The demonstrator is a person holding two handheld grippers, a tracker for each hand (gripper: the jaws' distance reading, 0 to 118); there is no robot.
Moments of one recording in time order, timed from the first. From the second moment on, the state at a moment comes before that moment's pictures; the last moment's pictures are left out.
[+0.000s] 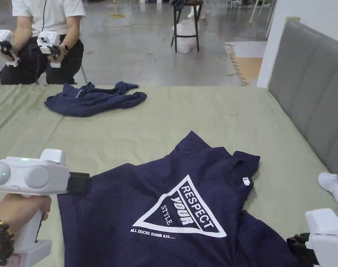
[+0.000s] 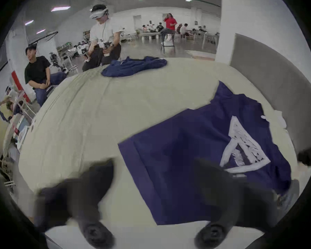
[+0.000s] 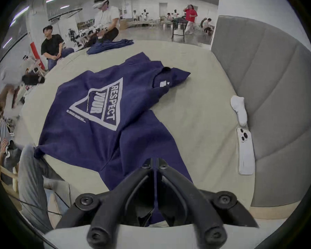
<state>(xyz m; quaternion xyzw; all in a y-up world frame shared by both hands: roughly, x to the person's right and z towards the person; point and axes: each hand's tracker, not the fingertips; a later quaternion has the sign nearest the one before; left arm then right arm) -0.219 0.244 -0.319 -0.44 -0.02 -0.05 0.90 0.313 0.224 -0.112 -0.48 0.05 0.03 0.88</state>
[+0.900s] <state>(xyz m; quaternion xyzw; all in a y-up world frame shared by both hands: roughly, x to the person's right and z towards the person) -0.210 0.126 -0.375 -0.50 -0.01 -0.11 0.86 0.290 0.206 -0.516 -0.52 0.11 0.04 0.85</state>
